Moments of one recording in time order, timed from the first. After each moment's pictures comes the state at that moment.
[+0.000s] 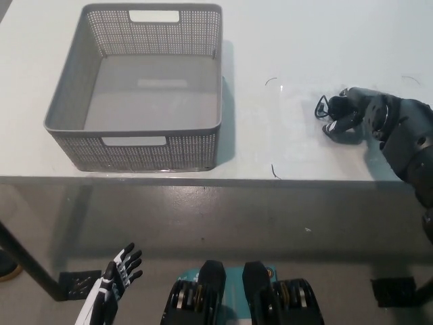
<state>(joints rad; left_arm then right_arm) 0.07 0.14 0.01 0.18 -0.12 -0.24 -0.20 -1.19 -0.26 0.56 1.41 -0.53 0.12 0.18</state>
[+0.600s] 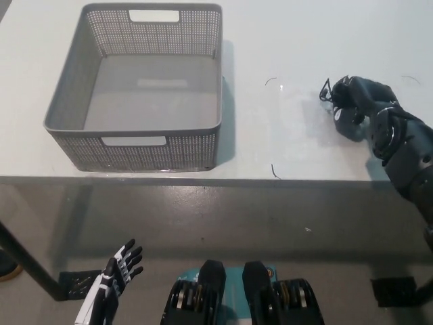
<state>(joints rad) 0.06 0.14 0.01 0.19 -0.12 -0.24 -0.20 -1.13 -0.26 0.47 1.40 -0.52 -0.06 -0.15</state>
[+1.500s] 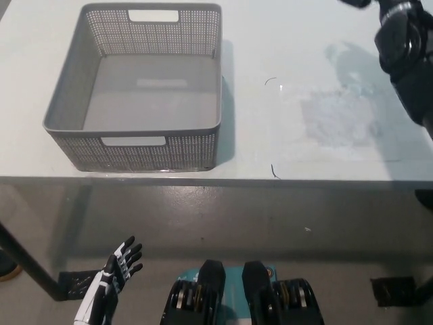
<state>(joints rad) 0.05 0.14 0.01 0.19 -0.11 -0.24 -0.20 -1.35 -0.30 0.41 1.24 -0.52 -0.17 -0.31</state>
